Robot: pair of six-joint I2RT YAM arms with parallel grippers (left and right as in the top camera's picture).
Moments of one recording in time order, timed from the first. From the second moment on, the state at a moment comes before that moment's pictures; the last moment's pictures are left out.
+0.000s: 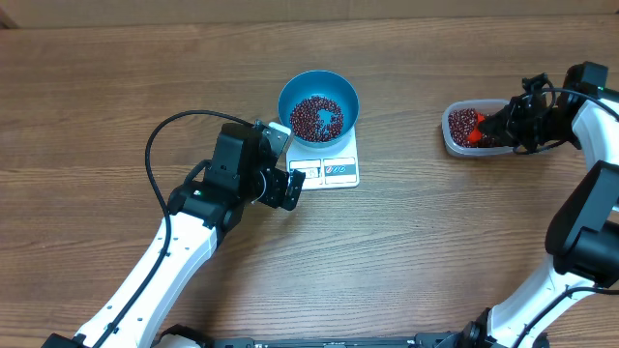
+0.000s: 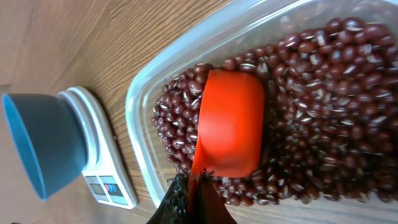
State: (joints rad) left arm -0.38 1.33 0.90 -0.45 0.15 0.00; right arm -0.39 2.04 1.54 -0.92 -0.67 0.06
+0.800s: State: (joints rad) left arm -0.38 1.33 0.90 -0.45 0.15 0.00; right arm -0.53 2.08 1.48 -0.94 -0.90 -0.02
